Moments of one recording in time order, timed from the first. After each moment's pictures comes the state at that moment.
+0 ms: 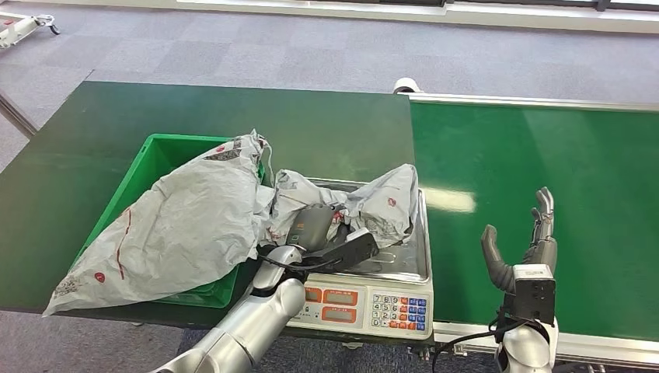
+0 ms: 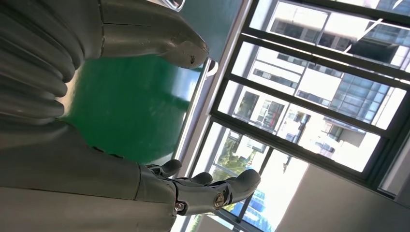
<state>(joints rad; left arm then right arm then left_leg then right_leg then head) -0.48 -0.31 -0.34 -0.60 -0.94 0.28 -0.19 -0.07 0.08 -0.08 -1.45 0.28 -0.25 -0.65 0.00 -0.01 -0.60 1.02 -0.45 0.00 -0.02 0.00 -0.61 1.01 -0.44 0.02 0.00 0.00</state>
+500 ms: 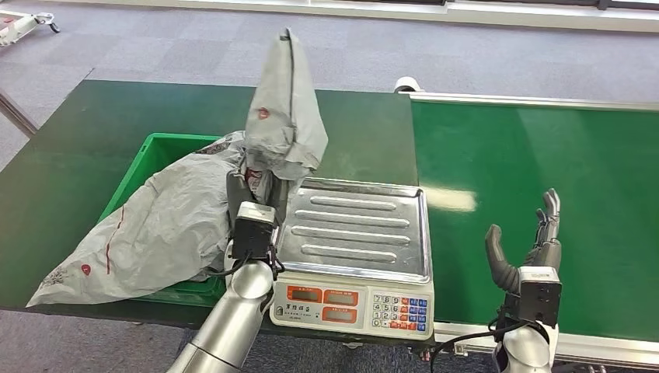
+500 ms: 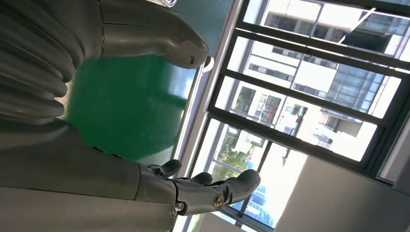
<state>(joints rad) -0.35 -0.29 -0.30 -1.06 -0.25 0.56 -0.70 -0.07 0.08 -0.08 -1.44 0.24 -0.28 -0.68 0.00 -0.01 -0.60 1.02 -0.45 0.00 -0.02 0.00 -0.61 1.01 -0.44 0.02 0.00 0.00</state>
